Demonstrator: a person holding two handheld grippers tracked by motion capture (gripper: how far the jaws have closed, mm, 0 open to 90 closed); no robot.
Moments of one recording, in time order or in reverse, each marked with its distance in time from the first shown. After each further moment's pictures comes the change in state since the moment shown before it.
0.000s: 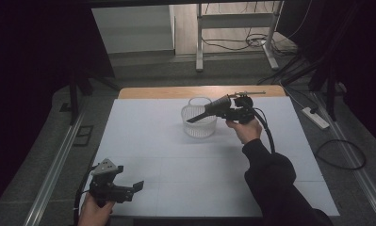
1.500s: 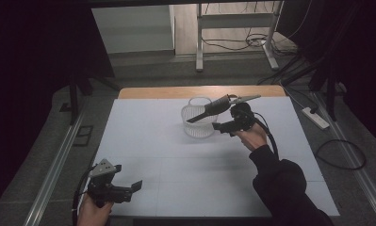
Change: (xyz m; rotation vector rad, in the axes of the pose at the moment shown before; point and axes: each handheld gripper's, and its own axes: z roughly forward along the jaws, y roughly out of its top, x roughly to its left) left arm 0.000 -0.002 -0.005 -0.028 0.023 0.020; right arm 0.021 -0.012 -0.020 0.087 0.031 -0.275
